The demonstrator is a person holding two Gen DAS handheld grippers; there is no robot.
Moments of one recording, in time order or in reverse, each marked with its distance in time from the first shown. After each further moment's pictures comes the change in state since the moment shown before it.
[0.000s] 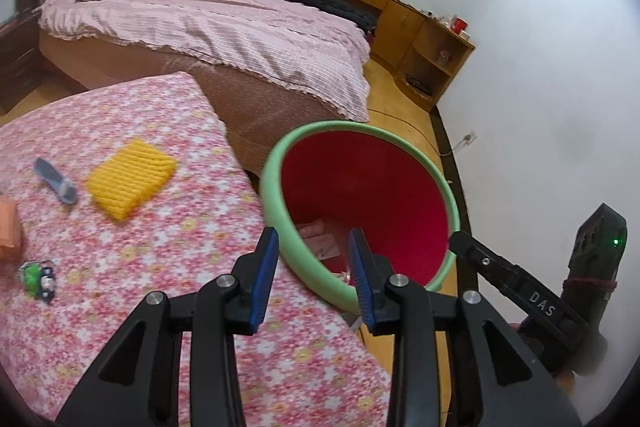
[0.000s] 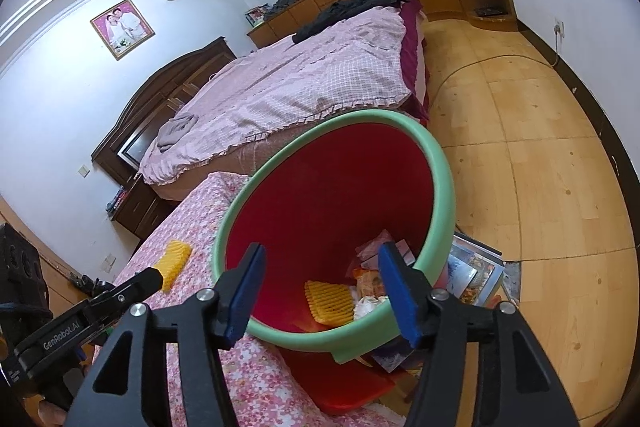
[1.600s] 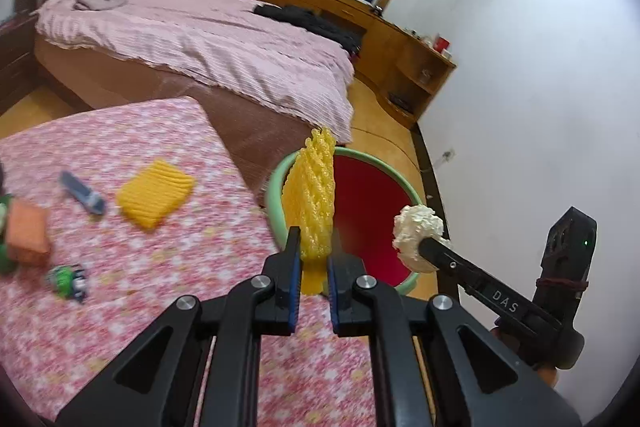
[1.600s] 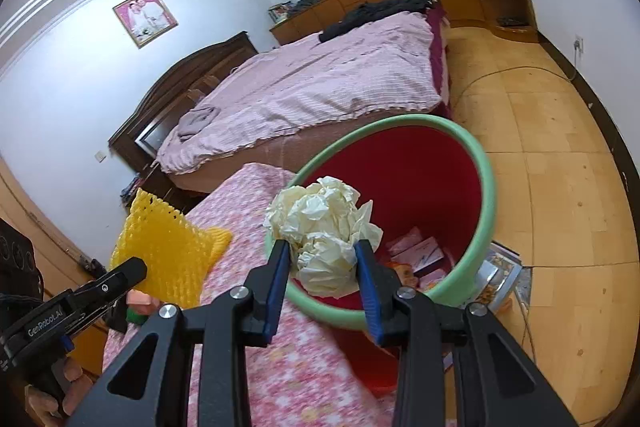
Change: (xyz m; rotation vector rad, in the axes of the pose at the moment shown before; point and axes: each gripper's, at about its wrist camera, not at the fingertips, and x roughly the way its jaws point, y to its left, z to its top) left arm -0.047 0.010 0.007 0.006 -0.045 -0.088; right arm -0.011 0.036 -0.004 -0.039 0.007 0.032
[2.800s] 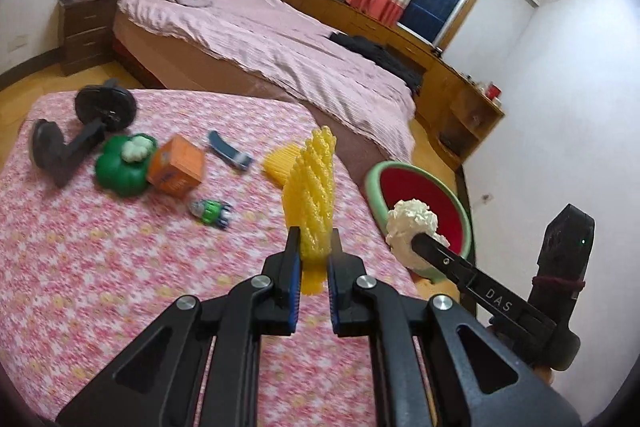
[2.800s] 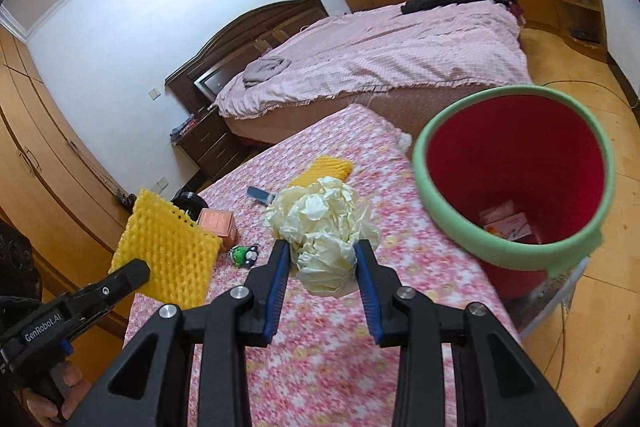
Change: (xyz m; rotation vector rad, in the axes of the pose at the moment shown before) left arm -0.127 0.075 -0.058 -0.179 -0.115 0.154; right arm 0.005 0.118 -0.063 -0.186 0.097 0.168
